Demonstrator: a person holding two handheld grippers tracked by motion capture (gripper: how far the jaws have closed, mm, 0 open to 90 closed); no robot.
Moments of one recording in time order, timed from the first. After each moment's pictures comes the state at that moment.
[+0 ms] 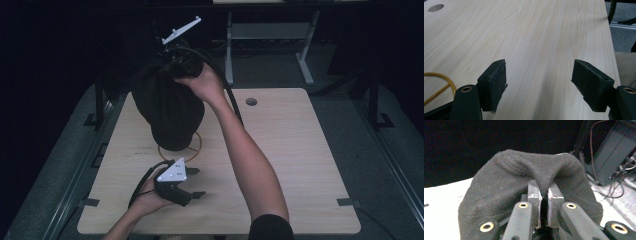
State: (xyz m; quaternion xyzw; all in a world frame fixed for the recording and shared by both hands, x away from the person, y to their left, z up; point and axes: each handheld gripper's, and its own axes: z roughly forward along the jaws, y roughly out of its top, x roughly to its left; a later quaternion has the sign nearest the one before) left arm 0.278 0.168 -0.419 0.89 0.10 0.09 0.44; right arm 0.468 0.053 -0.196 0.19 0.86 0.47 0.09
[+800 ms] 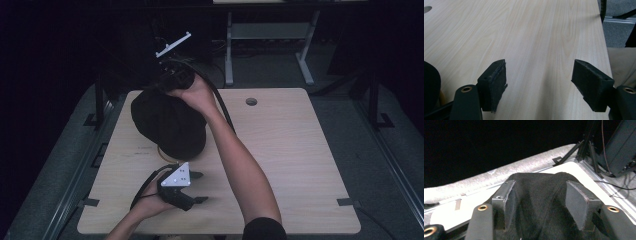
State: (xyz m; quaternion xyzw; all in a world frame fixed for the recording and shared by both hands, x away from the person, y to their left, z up) left arm 0.271 0.161 -0.421 0.89 0.08 0.08 0.43; right arm 0.476 0.072 -0.233 0.20 0.86 0.46 0.06
